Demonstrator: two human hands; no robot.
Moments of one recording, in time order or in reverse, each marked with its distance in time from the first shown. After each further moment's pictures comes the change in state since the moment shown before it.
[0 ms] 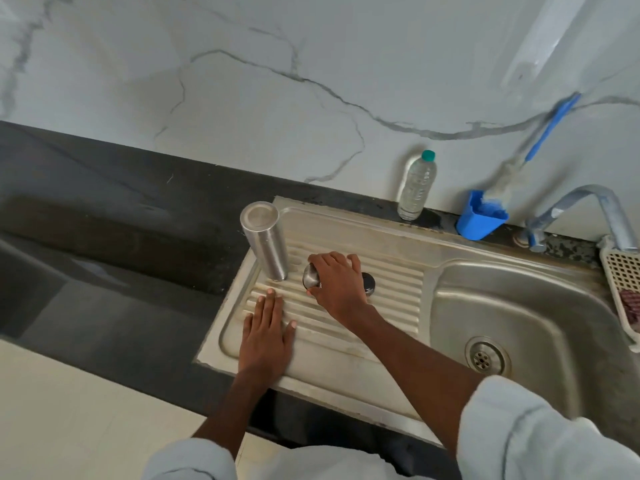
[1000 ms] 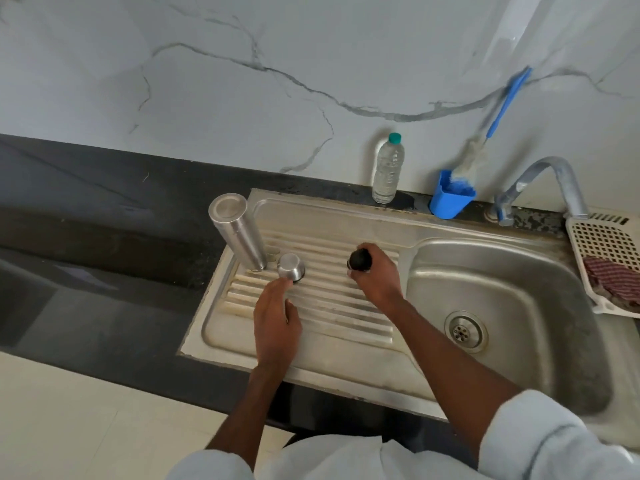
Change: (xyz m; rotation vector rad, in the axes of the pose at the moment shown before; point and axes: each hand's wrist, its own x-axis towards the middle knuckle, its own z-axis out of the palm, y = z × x) left_hand -0.013 0.085 -0.015 -0.482 0.418 0.077; right_hand -0.054 0.103 -0.022 0.621 0.116 0.502
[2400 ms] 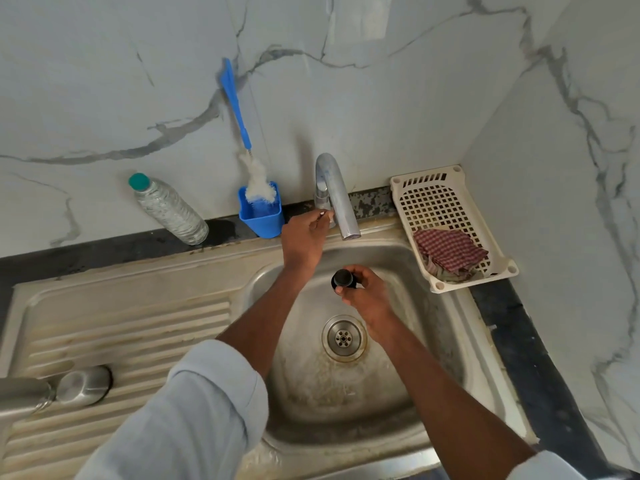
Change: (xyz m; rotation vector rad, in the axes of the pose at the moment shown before) left_hand 0.124 0.301 0.368 -0.319 -0.552 0.033; right_hand 0.038 0.225 -0.213 0.796 0.299 0.475
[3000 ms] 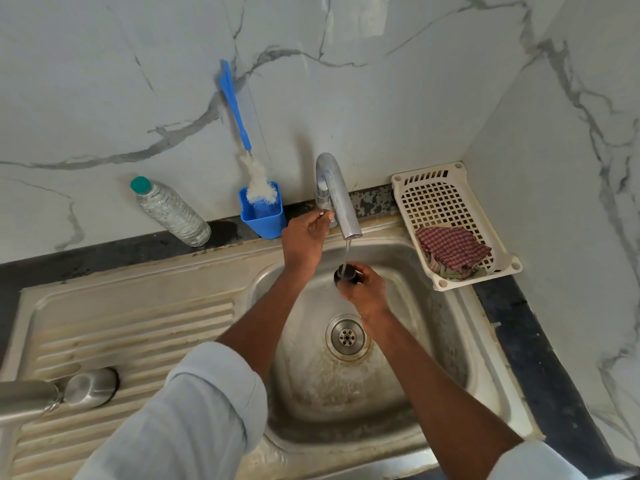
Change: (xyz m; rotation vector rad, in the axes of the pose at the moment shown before) left_hand -0.004 0.002 -0.003 -0.109 -0.016 -0.035; right_hand 0.008 0.008 0.011 0.079 0.034 0.022
